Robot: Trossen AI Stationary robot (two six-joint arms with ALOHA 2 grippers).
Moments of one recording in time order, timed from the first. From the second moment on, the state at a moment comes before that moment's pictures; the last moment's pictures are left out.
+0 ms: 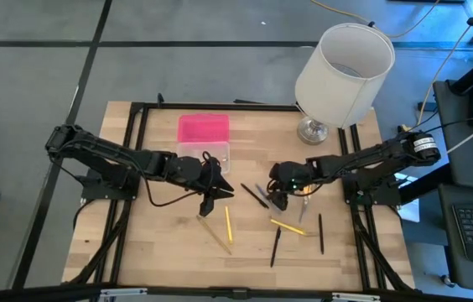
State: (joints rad) left arm -0.19 1.34 0.99 -0.10 -0.06 -0.37; right arm 0.09 1.42 0.72 -0.14 -0.07 0.60
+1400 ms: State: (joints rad) left arm -0.19 1.34 0.99 -0.13 -0.06 -0.33; right arm 0.04 1.89 1.13 -0.57 0.04 0.57
